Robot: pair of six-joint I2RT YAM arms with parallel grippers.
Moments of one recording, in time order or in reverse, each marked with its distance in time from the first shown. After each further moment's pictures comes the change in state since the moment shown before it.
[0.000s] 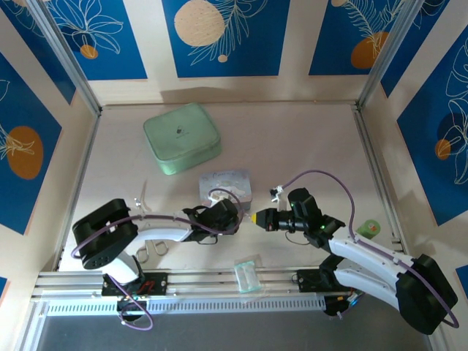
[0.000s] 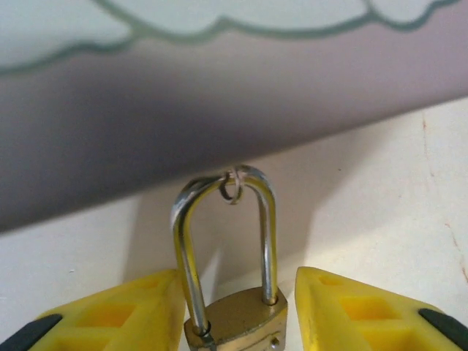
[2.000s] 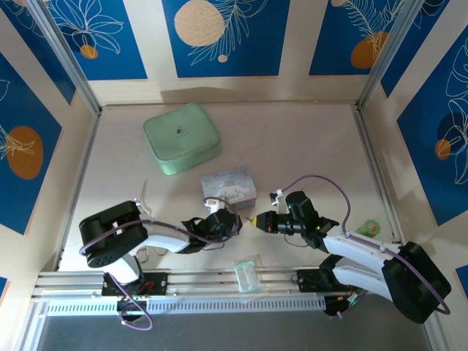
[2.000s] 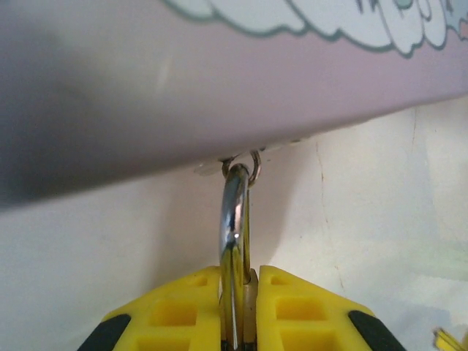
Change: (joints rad) left arm -0.057 0.032 -0.174 0.495 -0.065 -0.232; right arm -0.021 0.111 -0.066 0.125 -0.007 0.076
